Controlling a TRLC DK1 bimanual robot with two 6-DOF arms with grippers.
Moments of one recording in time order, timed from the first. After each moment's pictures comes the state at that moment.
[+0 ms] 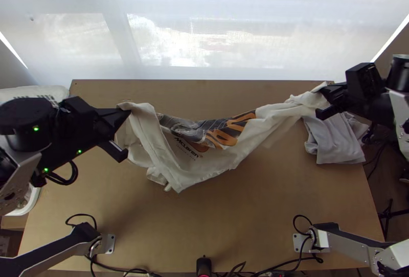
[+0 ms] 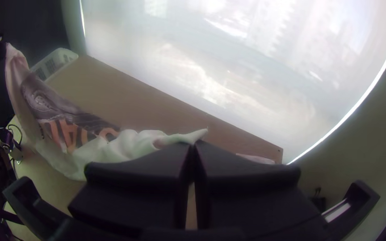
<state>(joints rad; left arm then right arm) -0.58 1.04 1.60 -0.89 -0.01 0.11 0.11 1.28 1.82 -1.11 -0.20 -0.33</state>
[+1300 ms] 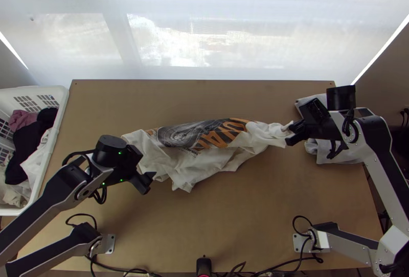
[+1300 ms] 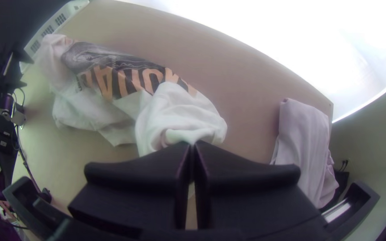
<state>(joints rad) -0.59 0.98 0.92 -0.80 0.07 0.15 0.17 1.27 1.33 -0.99 -0.21 -0.34</state>
